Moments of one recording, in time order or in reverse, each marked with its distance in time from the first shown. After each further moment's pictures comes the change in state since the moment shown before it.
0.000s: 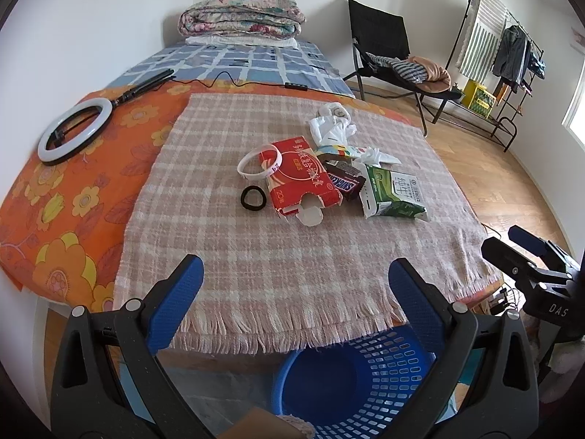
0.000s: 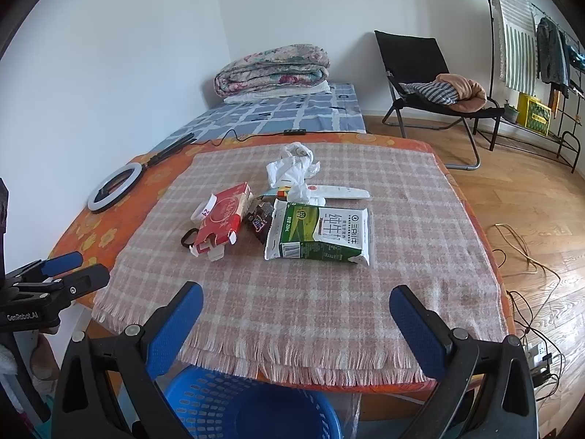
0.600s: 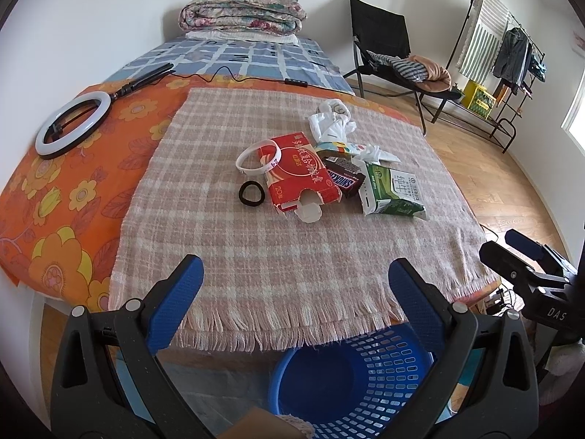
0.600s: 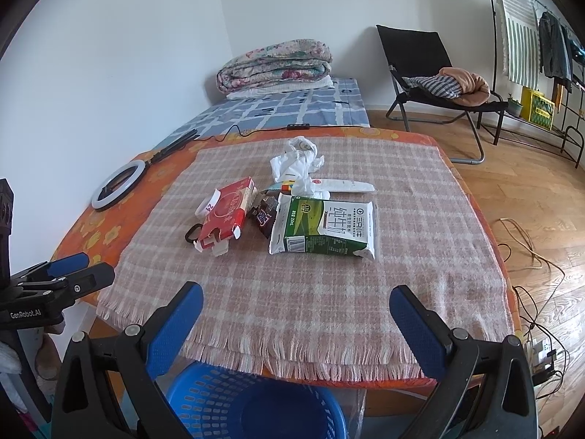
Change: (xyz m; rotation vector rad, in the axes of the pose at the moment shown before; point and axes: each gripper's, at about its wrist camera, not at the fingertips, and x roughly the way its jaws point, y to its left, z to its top) left arm -0.001 0.001 0.001 -0.010 0.009 -0.008; right arm 0.005 0.001 -0.003 0.003 0.017 0.014
